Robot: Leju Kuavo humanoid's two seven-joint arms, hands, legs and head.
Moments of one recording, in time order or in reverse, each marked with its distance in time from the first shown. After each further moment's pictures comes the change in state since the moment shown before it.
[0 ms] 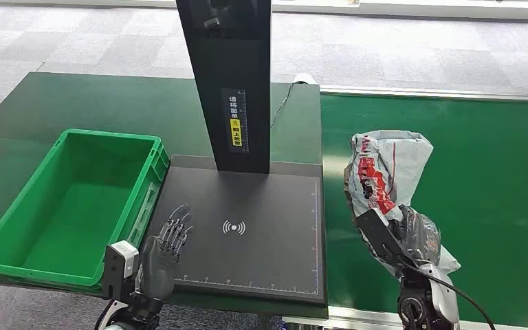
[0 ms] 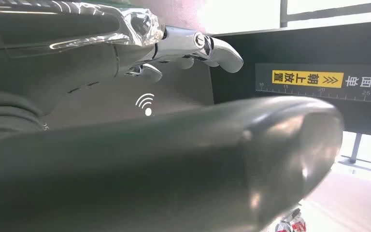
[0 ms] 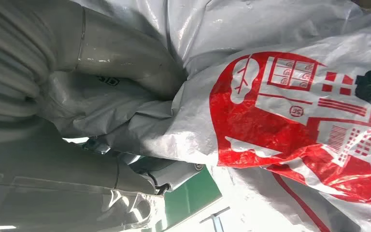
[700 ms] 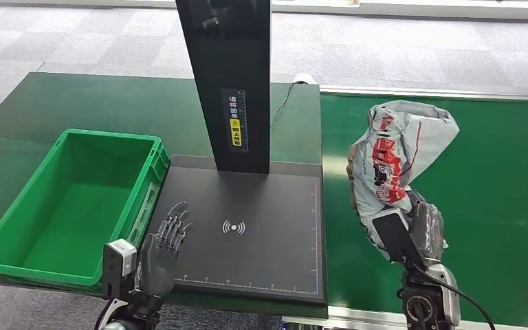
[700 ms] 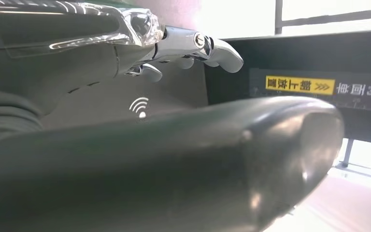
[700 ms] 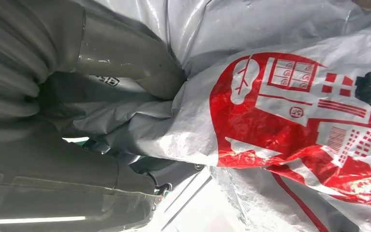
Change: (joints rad) left arm -0.021 -0.001 0.001 0.018 0.009 0.034 -0.016; right arm 0.000 0.029 0.000 -0.052 -0.254 -0.060 -0.266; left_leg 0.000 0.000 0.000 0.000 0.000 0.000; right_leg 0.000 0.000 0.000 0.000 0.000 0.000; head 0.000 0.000
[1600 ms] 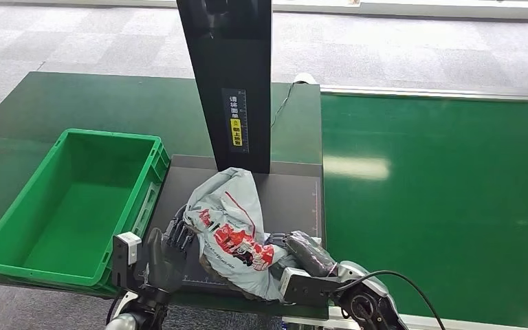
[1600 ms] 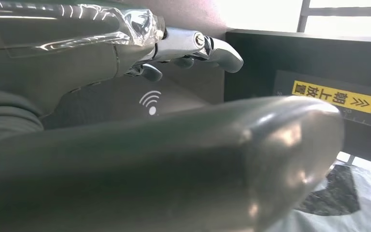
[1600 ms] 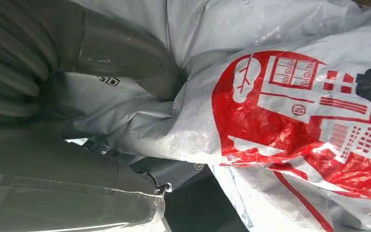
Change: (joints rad) left arm -0.078 0.071 -0.090 0.144 0.210 0.056 -0.026; right arm -0.098 -0.150 0.516 0.194 -0.146 0.469 -0.240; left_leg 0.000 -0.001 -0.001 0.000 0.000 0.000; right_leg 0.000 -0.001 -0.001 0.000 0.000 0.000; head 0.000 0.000
